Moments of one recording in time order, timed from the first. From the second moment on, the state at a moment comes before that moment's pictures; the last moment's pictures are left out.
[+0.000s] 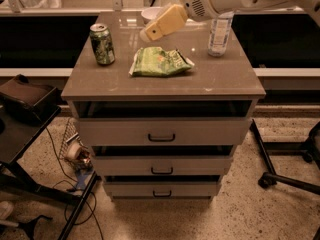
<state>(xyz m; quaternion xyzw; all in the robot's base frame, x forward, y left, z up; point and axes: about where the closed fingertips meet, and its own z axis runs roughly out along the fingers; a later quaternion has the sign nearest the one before) 0.653 -0.012 1.027 -0.48 0.69 0.15 0.52</state>
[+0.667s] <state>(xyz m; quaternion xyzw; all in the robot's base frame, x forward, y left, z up) 0.704 0.067 0.985 -0.48 0.66 0.19 0.54</state>
